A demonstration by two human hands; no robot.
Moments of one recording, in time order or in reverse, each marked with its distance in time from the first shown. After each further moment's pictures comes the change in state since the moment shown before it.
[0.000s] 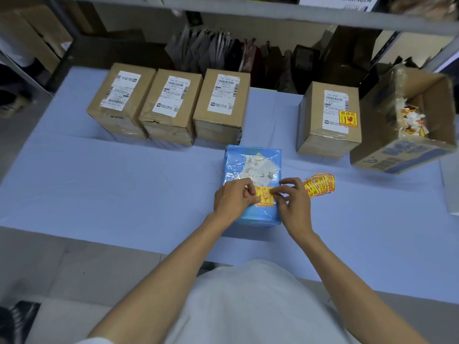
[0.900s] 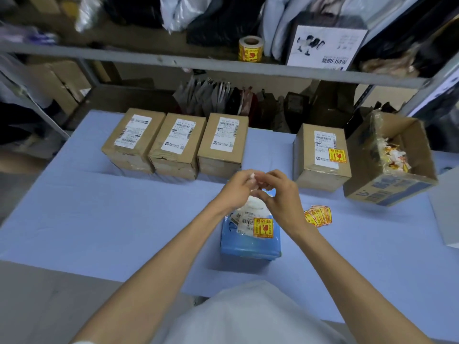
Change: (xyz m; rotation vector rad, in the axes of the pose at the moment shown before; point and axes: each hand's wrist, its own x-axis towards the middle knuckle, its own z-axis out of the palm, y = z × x) left_hand 0.040 0.048 -0.064 -0.592 -0.178 0.177; right_hand 0.051 -0.090 -0.026 0.027 -0.014 -0.384
